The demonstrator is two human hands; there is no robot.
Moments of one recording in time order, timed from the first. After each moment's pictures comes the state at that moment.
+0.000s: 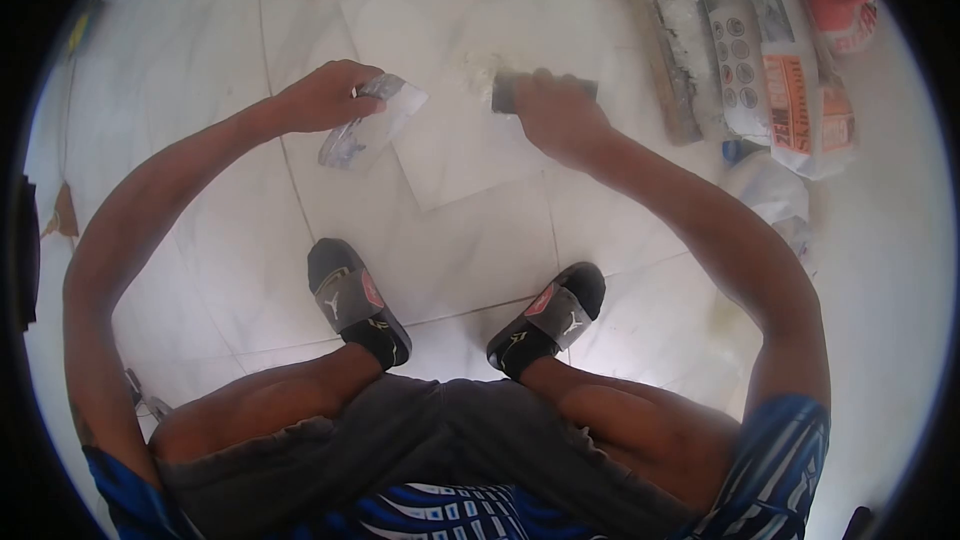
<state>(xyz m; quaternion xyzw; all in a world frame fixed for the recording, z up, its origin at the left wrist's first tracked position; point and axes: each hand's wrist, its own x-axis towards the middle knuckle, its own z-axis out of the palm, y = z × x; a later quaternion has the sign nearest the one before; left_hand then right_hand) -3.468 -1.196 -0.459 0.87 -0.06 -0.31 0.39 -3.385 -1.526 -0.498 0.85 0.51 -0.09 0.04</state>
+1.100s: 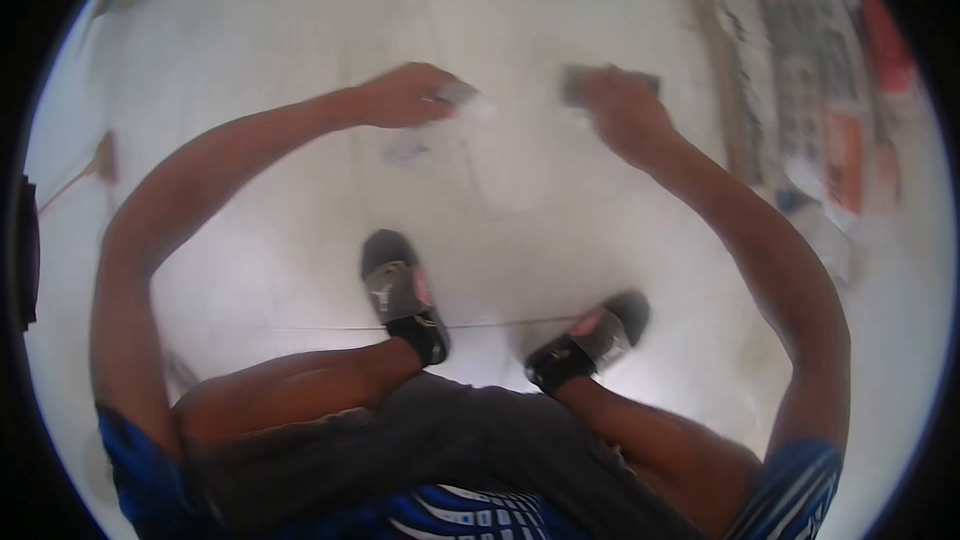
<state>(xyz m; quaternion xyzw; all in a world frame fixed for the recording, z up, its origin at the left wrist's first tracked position) -3.464 -1.185 -0.492 0.87 -0.14 -0.27 0.38 -3.356 -1.501 -0.490 0.86 0.49 -0.11 0.01</state>
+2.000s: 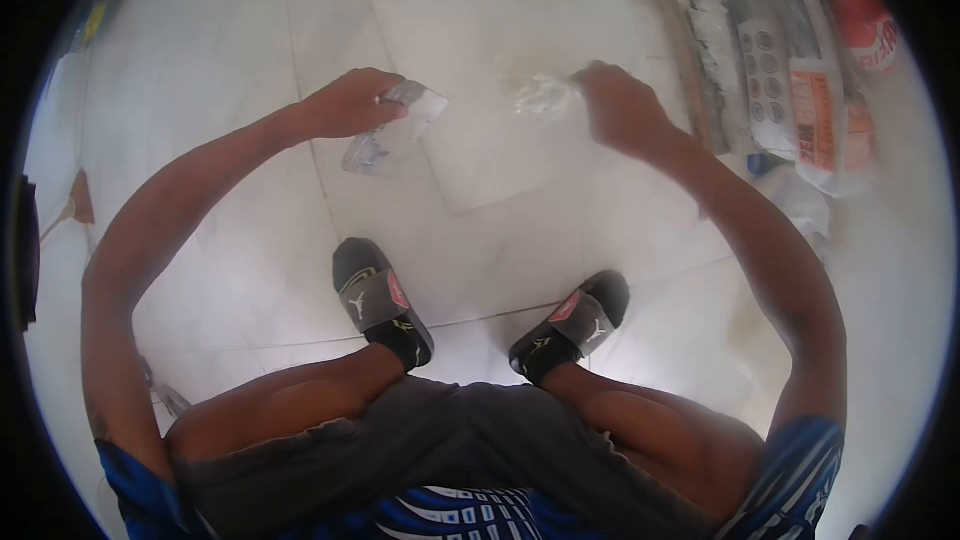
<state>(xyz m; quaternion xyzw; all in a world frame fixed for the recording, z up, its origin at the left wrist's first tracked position) -3.465 -1.193 -0.462 0.87 -0.05 -0.32 0.37 -3.355 -1.539 -0.460 0.89 0.44 -0.13 -0.06</state>
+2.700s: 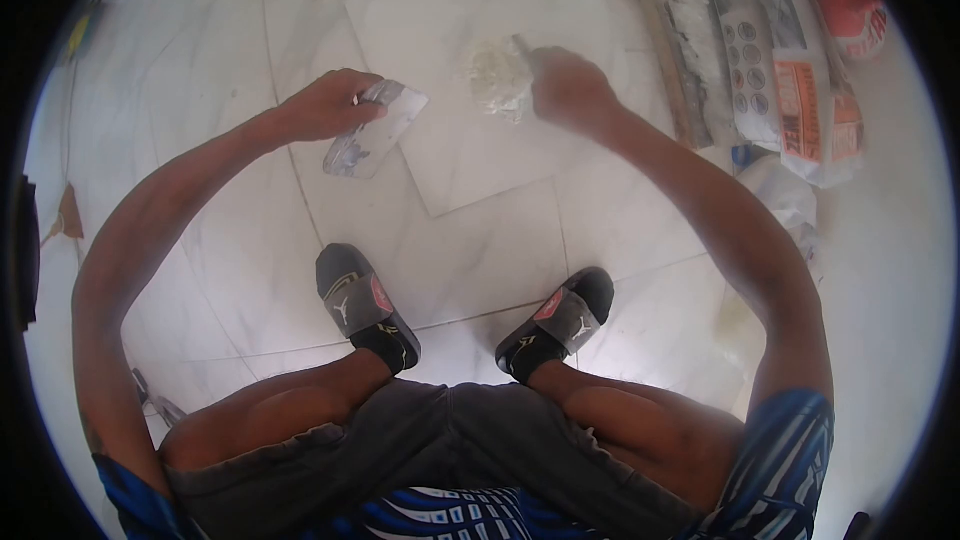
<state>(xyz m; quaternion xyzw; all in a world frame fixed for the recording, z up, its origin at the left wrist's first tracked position) -3.469 -1.190 -0.470 0.87 -0.04 -0.31 0.39 -3.357 -1.506 -0.488 0.91 0.33 -0.20 -0.12</state>
